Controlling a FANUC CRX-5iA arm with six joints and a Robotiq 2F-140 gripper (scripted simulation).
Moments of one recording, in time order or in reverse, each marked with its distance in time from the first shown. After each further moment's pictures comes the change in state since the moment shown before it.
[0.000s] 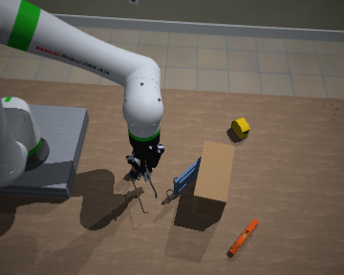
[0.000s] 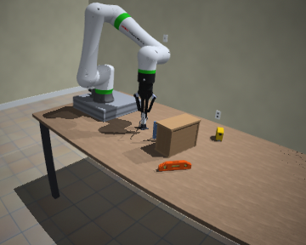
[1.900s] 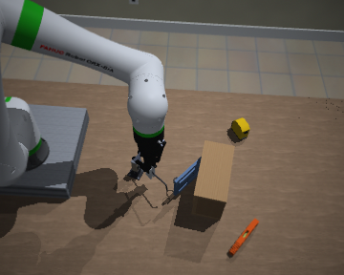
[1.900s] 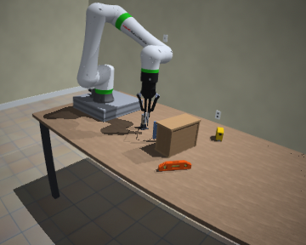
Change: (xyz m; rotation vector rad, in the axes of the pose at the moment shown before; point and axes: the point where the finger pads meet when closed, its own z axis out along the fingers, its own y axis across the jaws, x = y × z) arm -0.004 -0.015 -0.004 0.000 0.001 -0.304
